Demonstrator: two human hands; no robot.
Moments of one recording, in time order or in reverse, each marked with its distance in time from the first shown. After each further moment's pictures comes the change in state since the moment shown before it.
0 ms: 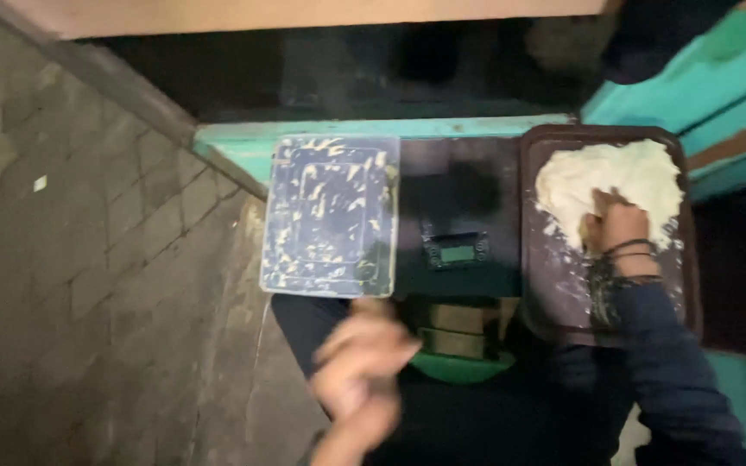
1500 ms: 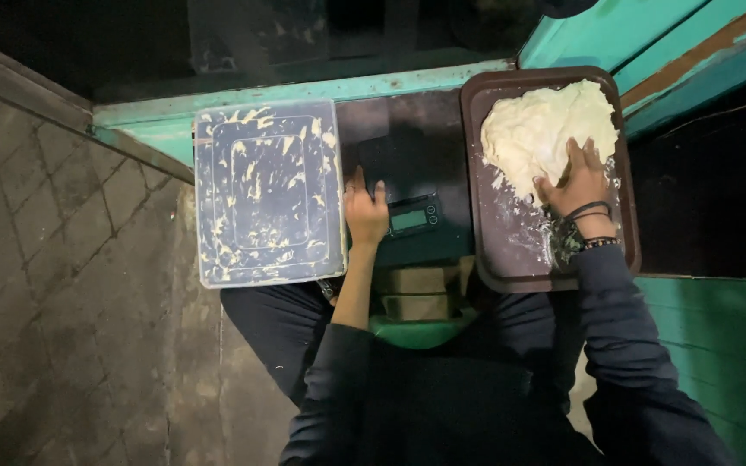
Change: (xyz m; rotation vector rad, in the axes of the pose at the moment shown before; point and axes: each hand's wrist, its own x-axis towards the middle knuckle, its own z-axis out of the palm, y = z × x) left_hand 0.040 -0.198 0.374 0.002 0.233 0.026; right_hand -0.043 -0.037 -0.074 0.336 -0.092 0.404
